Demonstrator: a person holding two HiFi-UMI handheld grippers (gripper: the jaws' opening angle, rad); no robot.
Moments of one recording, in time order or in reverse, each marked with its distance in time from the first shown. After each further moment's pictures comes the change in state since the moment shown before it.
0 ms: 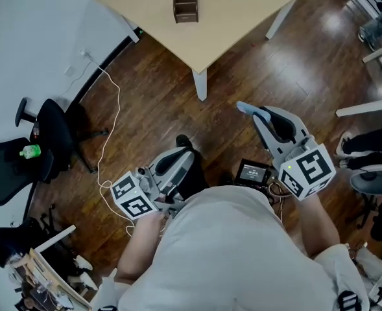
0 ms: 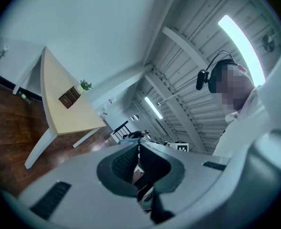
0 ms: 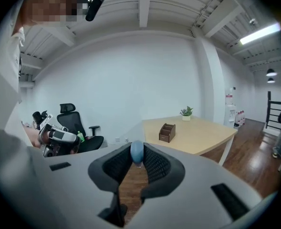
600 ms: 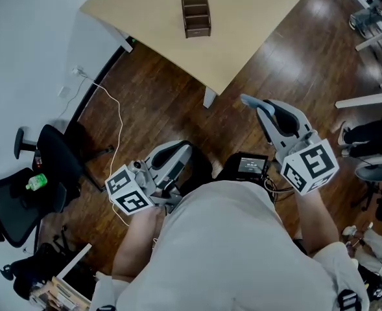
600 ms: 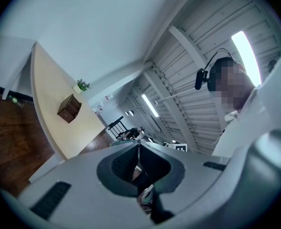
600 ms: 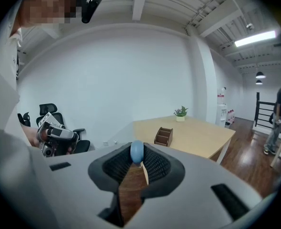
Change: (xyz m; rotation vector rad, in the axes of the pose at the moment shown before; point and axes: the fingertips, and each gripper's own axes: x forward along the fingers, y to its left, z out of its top) left arm -0.003 0.094 0.131 -0.011 0.087 -0.097; right arm 0.121 -0.014 0.059 0.038 0.021 -0.142
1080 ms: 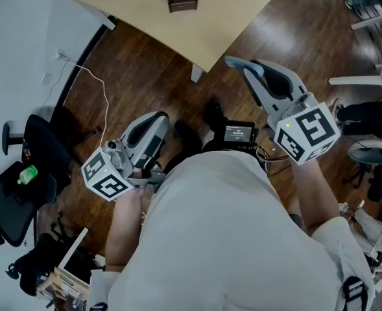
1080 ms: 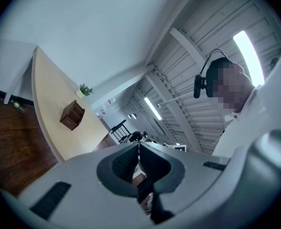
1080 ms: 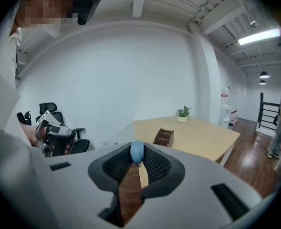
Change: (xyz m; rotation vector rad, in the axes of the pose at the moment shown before) left arm 0.016 0.017 0.030 0.015 -0.039 0.036; right arm 0.032 -0.028 0.016 -0.013 0.005 0.031
